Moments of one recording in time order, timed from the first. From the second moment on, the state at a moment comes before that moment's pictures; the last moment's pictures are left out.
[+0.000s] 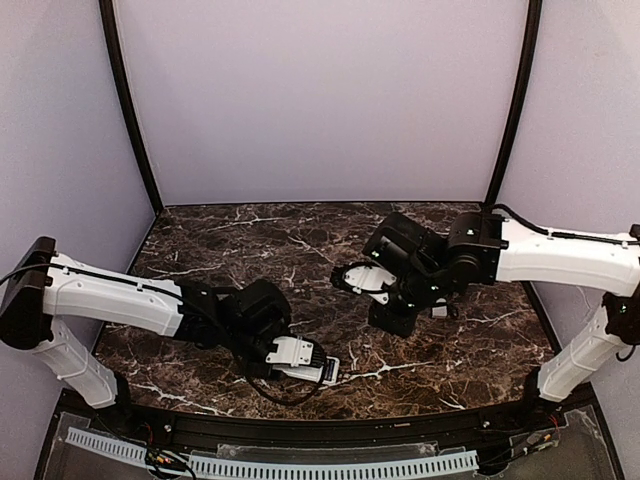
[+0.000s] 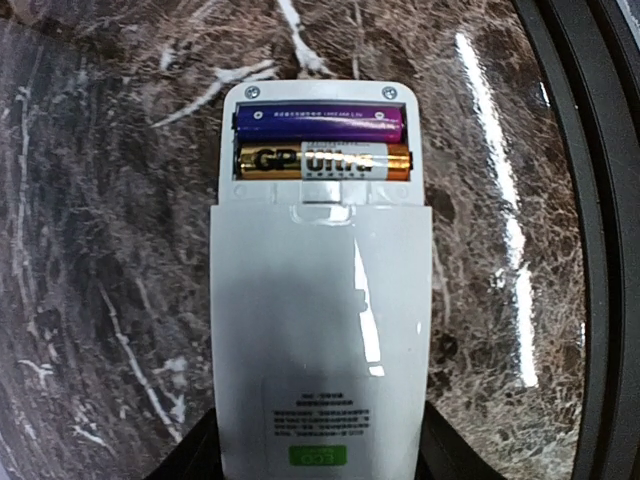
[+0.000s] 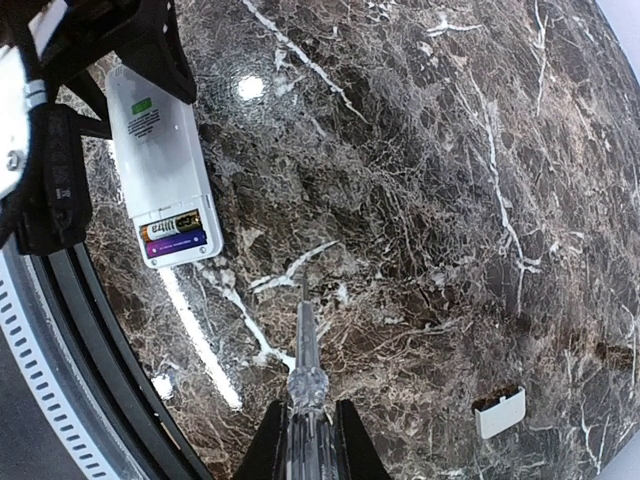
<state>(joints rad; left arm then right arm) -1.14 1.51 0.90 -0.46 -0.04 0.66 1.15 1.49 1.31 -0.94 0.11 -0.06</state>
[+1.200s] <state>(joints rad) -1.14 1.34 0.72 -0.27 -0.13 0.41 1.15 1.46 1.26 -0.93 -0.03 -0.25</state>
